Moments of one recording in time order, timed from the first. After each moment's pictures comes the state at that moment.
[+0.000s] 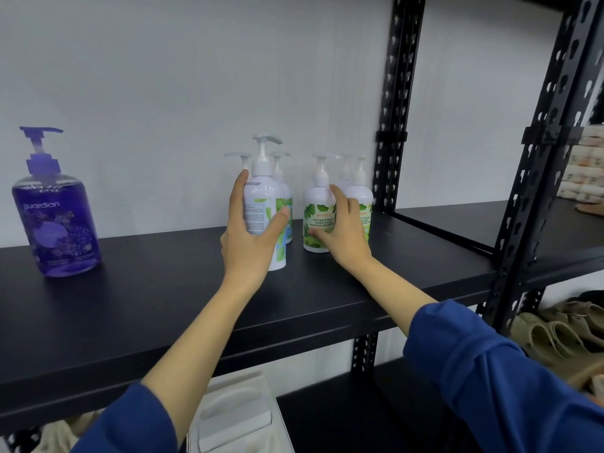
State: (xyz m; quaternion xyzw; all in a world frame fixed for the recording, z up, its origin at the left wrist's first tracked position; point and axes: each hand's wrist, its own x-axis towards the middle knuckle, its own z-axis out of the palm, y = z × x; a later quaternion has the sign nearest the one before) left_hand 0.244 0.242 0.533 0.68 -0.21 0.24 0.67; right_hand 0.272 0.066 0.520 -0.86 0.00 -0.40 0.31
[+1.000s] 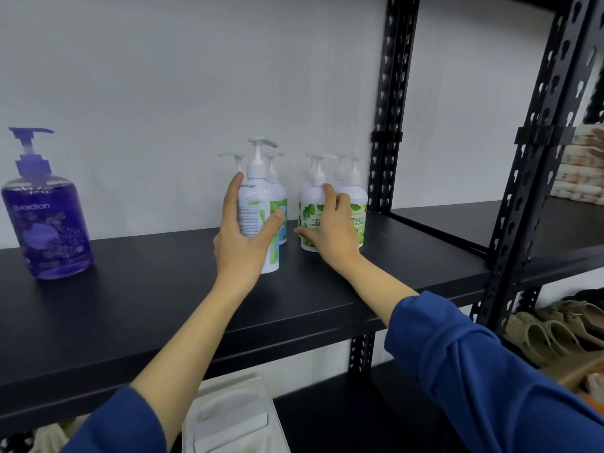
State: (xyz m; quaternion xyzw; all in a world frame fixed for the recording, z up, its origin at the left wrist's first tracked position) left_hand 0.242 0.241 0.533 0.68 -0.21 0.24 0.66; right_hand 0.280 0.074 0.525 -0.89 0.05 -0.41 0.21
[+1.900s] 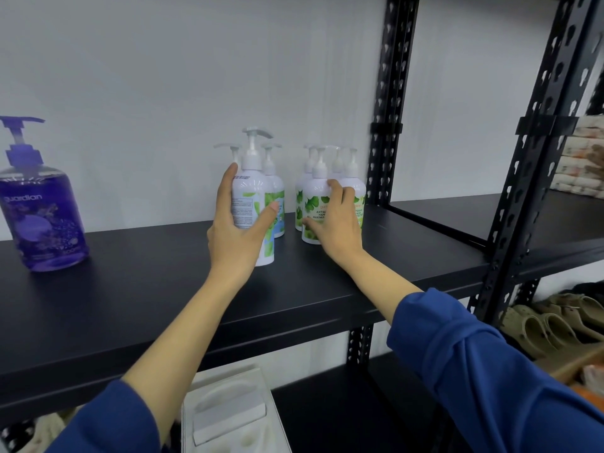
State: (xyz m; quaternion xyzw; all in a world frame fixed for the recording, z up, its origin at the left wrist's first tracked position) left_hand 0.242 0.242 0.533 0.67 -0.21 0.25 0.66; right_hand 0.275 0.068 0.522 -0.87 0.05 -0.42 0.24
